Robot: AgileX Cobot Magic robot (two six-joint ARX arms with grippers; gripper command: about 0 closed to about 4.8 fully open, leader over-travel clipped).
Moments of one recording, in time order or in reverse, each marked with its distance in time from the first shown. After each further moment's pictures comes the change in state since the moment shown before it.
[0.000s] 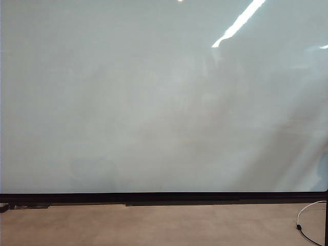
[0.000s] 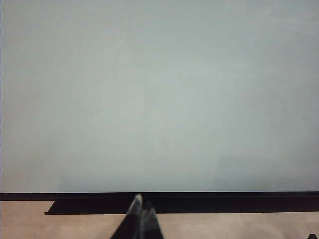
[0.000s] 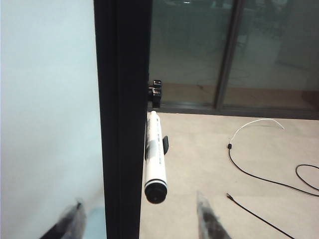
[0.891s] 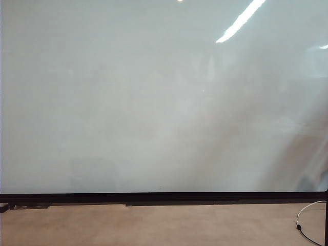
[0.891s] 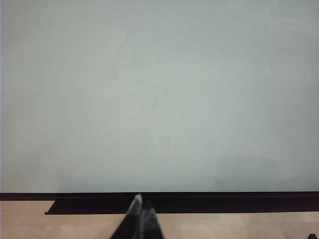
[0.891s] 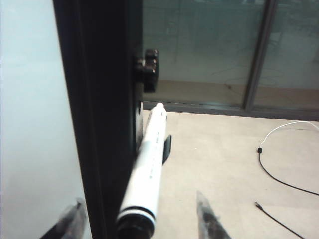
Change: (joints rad) left arm 0.000 0.000 0.000 0.000 0.000 0.000; right arm 0.001 0.329 0.208 0.116 -0.106 0.025
